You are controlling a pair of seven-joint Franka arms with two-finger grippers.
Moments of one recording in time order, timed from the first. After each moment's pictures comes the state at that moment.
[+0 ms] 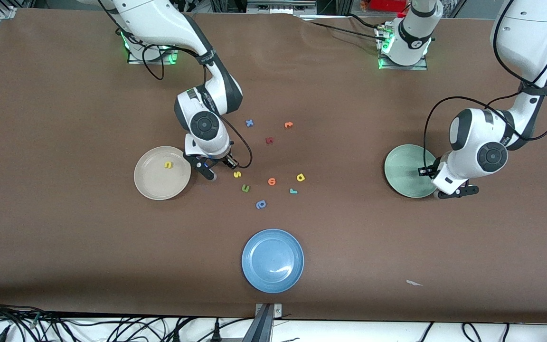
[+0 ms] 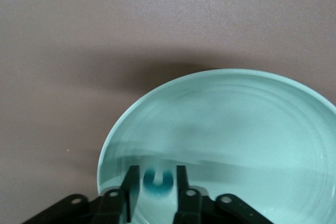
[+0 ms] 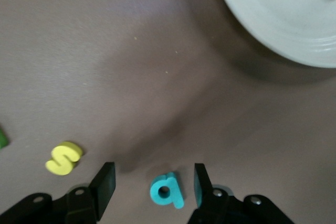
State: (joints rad) left arm 0.14 0.47 -0.13 -2.05 0.14 2.29 -0.26; right arm 0.75 0.61 -0.16 -1.86 0.15 2.33 1.22
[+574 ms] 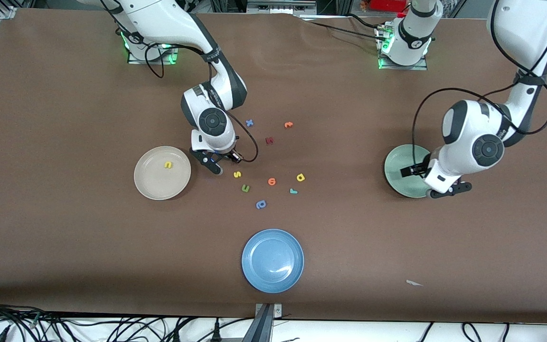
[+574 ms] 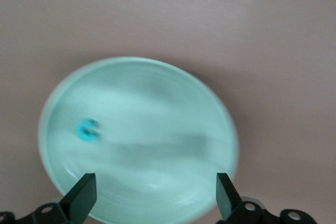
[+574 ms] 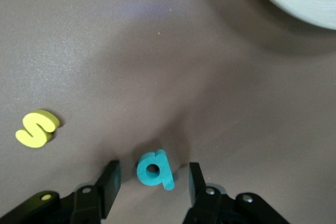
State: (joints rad) left arm 0.14 0.37 -0.27 -2.03 0.02 2.21 -0.44; right arm 0.77 0.60 -0.14 -1.88 0.15 2.34 1.22
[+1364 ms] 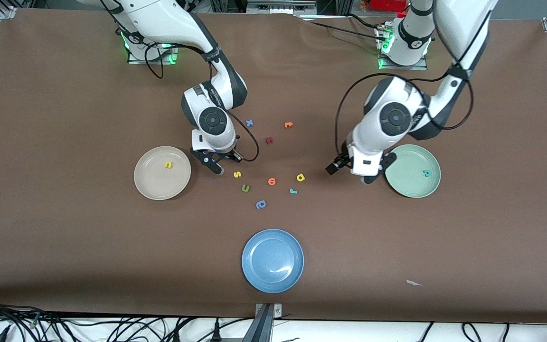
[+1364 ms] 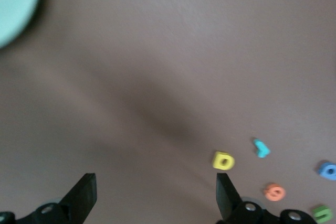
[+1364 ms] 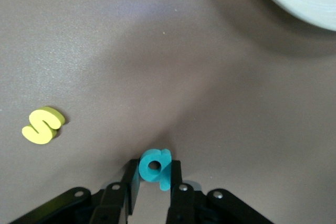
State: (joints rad) left arm -0.08 0.46 -0.45 -1.89 0.00 2.30 -1.31; right arm 0.77 0.60 -0.14 -1.88 0.15 2.34 1.21
